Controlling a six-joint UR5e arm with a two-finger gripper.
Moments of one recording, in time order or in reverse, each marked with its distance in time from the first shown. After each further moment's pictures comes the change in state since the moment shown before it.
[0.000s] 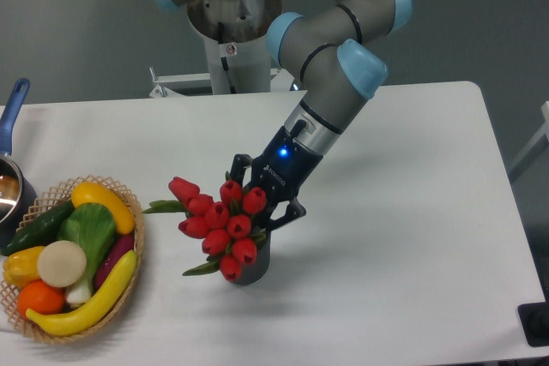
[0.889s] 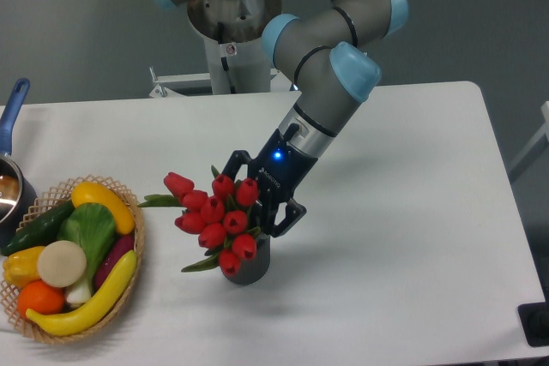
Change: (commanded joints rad) arm -0.017 -0.009 -0.002 0.000 0.066 0.005
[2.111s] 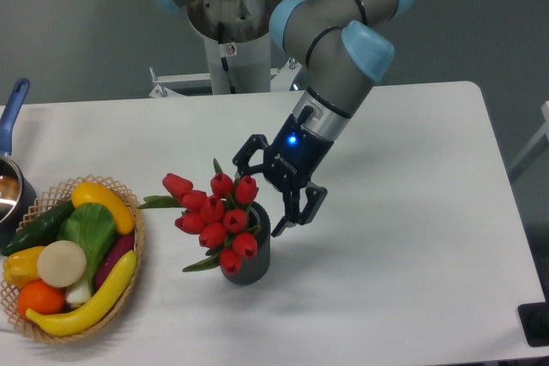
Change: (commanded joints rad) arm 0.011 0.029 -0.006 -0.029 0.023 0.025
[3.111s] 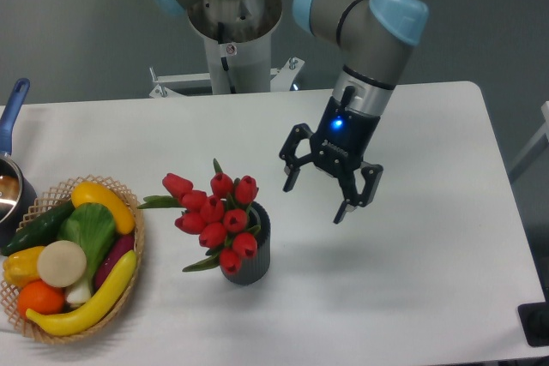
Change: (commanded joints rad) arm 0.069 0.048 0.040 0.000 0.137 -0.008
